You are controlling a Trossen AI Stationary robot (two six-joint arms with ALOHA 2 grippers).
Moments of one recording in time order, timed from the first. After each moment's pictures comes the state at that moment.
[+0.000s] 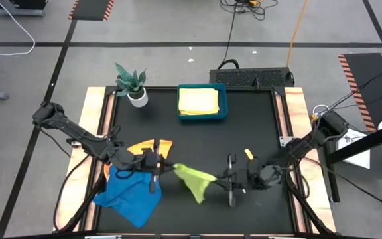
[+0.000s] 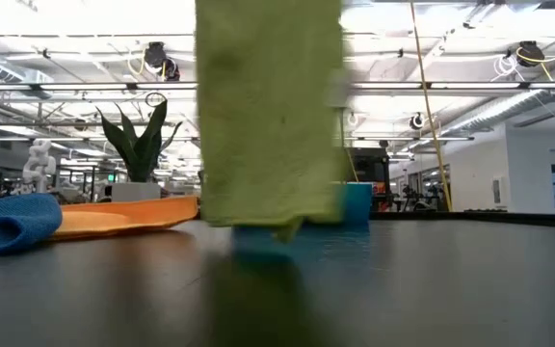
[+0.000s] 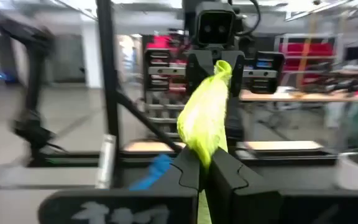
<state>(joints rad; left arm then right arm) -0.48 1.25 0.88 0.23 -0.43 -0.08 0.67 1.50 0.74 0.90 0.65 -0.07</state>
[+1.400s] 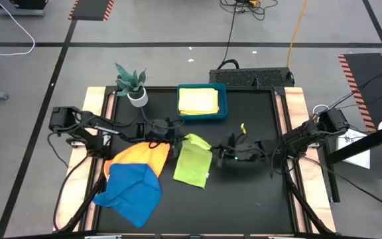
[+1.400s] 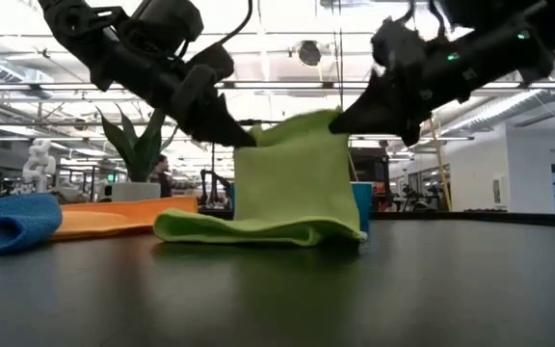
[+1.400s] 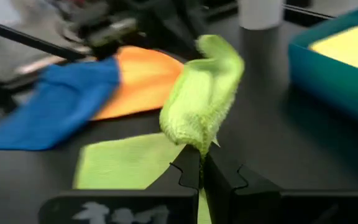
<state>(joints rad) 0.07 1.51 0.67 0.34 -0.05 -0.01 0.24 1.46 0.51 0.54 0.46 0.45</state>
